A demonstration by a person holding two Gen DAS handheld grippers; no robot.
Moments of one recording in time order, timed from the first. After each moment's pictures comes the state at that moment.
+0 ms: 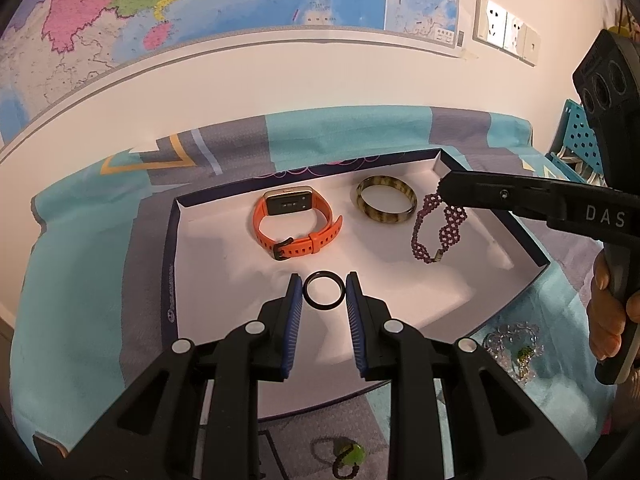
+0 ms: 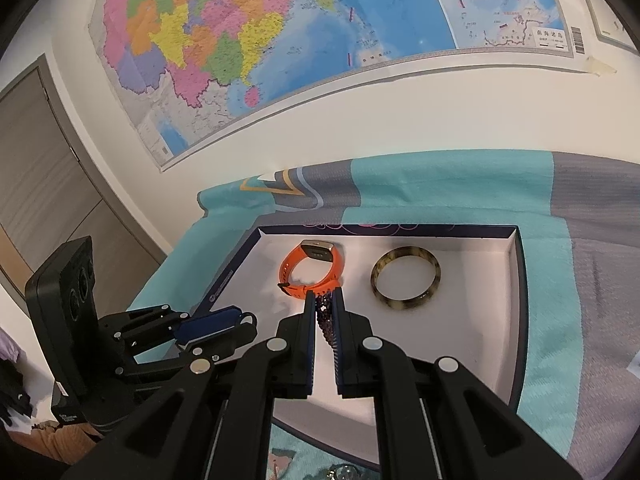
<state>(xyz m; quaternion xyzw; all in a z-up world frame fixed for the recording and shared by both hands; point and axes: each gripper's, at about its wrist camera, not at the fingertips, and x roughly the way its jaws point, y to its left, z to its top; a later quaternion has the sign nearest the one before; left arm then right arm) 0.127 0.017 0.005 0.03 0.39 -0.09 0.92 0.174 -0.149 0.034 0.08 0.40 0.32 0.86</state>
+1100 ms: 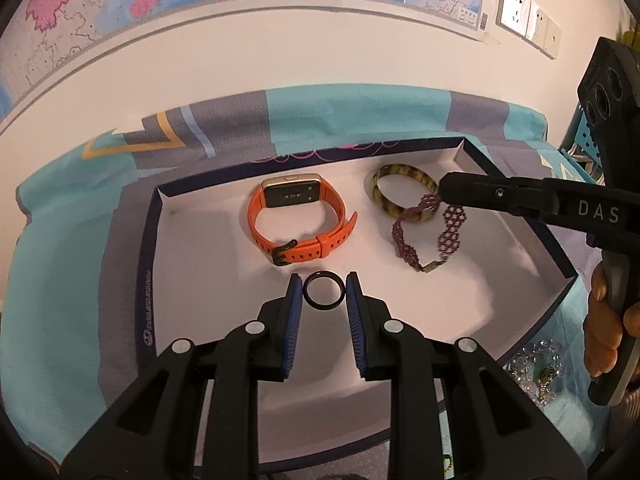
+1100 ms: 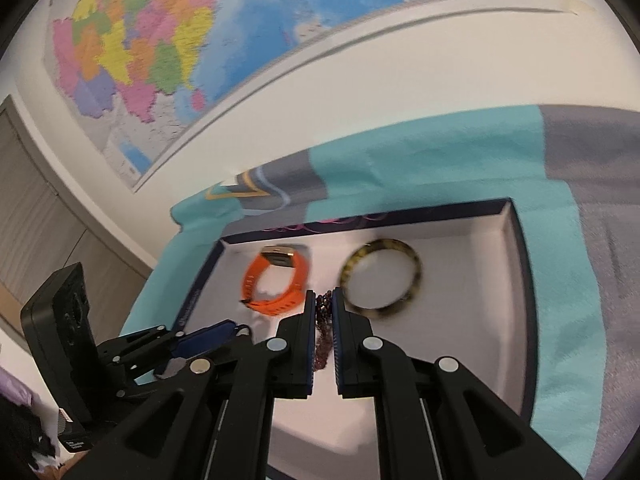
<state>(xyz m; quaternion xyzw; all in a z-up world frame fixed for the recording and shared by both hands) 0.162 0.017 -0.015 0.02 0.42 -0.08 0.90 0.209 -0.155 0.003 0.13 0.43 0.28 0.85</state>
